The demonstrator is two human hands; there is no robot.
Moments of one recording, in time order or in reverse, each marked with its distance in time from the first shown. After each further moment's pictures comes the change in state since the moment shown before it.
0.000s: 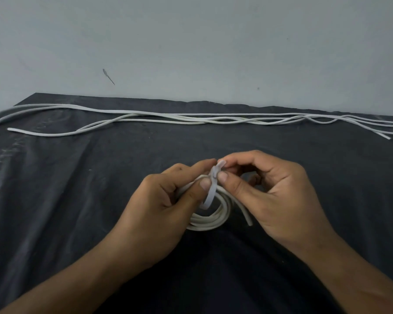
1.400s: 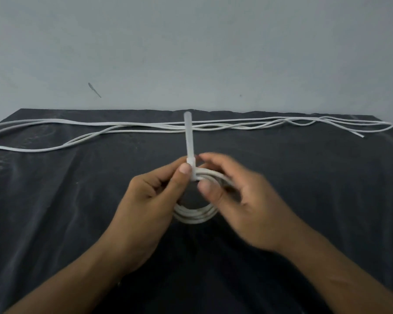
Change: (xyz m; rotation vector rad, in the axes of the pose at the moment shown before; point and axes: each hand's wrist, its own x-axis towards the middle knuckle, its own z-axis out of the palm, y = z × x) left_hand 0.013 -0.003 0.014 -0.394 0.088 -0.063; right_hand -0.001 0.006 -0.006 -0.150 -0.188 0.008
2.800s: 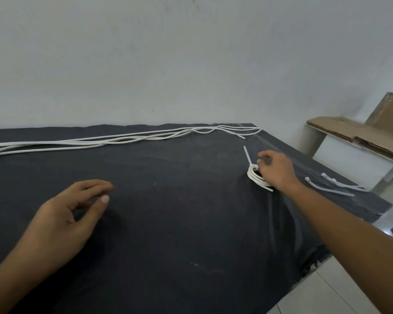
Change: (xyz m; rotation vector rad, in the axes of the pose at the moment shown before) left_hand 0.003 -0.031 -0.022 0.661 -0.113 0.217; right_hand -0.092 0.103 -0.216 -0.680 0.628 0.768
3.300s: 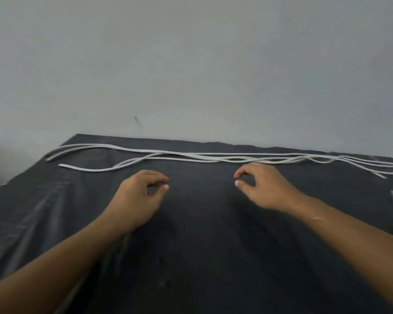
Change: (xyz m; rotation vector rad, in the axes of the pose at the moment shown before) left_hand 0.018 -0.034 -0.101 0.323 0.178 -0.263; right_hand -0.074 -0.242 0.116 0.025 -0.460 -0.802
